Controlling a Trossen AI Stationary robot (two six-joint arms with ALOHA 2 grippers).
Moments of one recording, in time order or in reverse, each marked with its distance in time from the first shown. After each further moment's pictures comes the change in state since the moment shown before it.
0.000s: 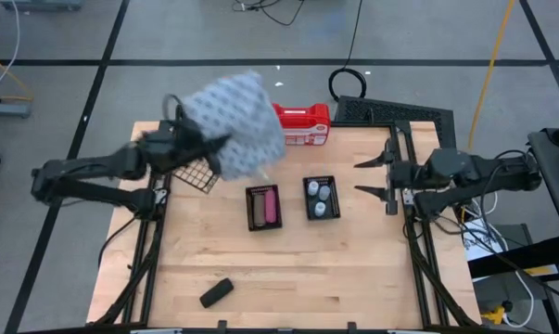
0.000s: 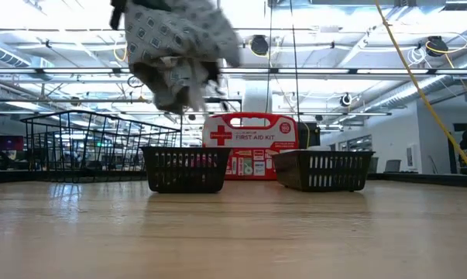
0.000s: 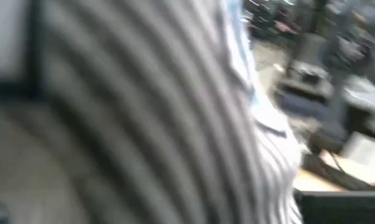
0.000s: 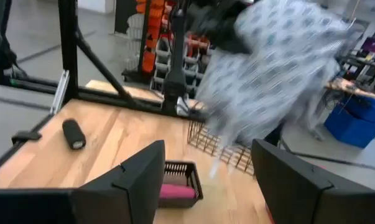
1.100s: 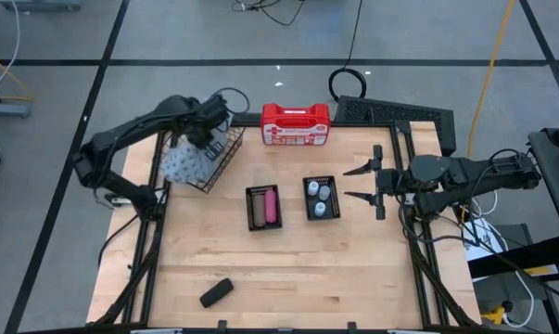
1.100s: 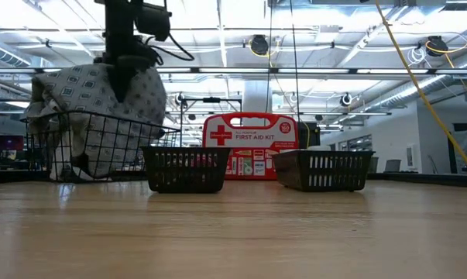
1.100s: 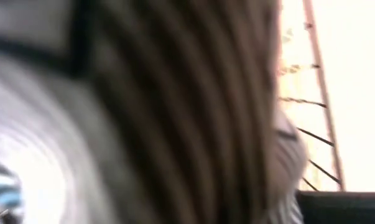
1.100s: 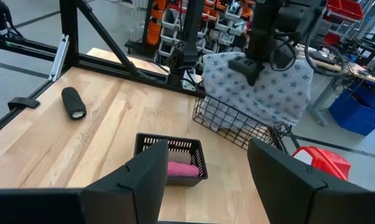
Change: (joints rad) left arm 0.500 0.544 0.480 -1.248 0.155 0.049; right arm 0.000 0.092 -0.012 -0.016 -0.004 -0.026
